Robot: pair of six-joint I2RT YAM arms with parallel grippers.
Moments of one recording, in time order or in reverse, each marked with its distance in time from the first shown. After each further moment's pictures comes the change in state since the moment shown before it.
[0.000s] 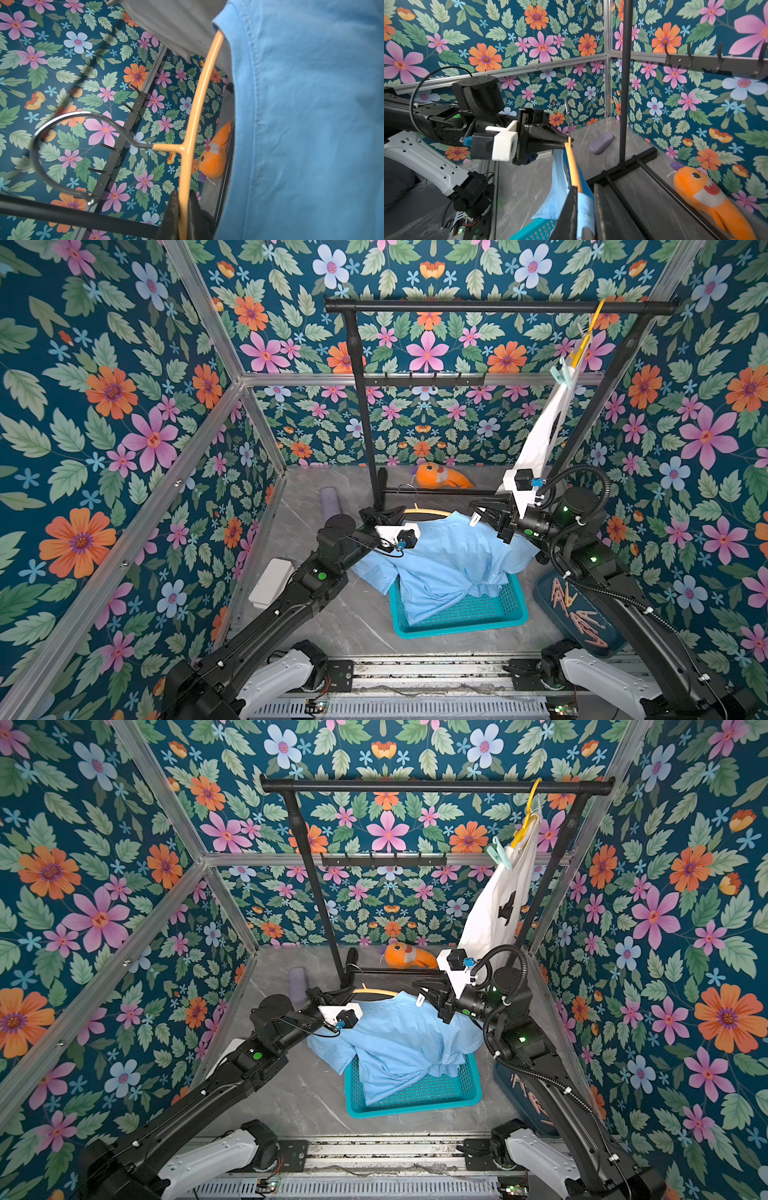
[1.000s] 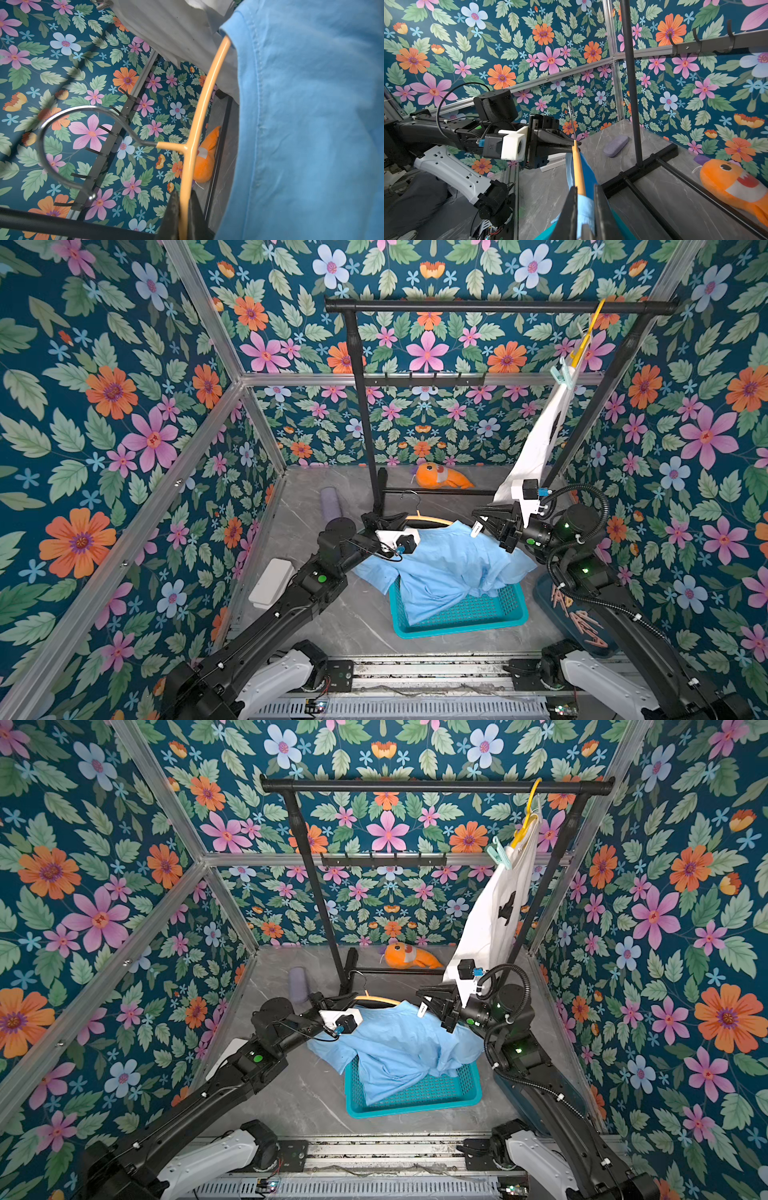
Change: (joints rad) left arm 0.006 -0.017 -0.033 0.001 0.050 -0.043; right arm -0.046 -0.072 -0.206 0.261 -0.084 0.219
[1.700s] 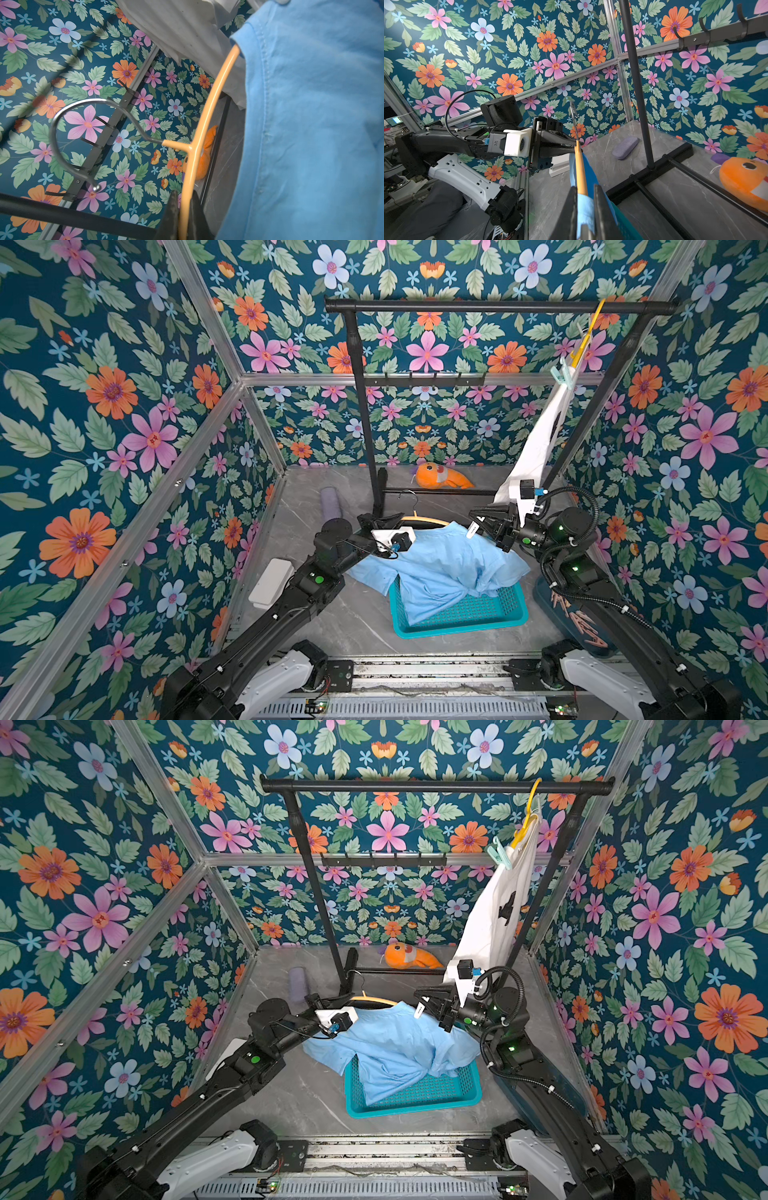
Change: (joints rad) left arm 0.018 -0.016 -0.014 0.003 0.031 -0.060; right arm -0.002 0.046 -0.069 0.163 -0.039 0.134
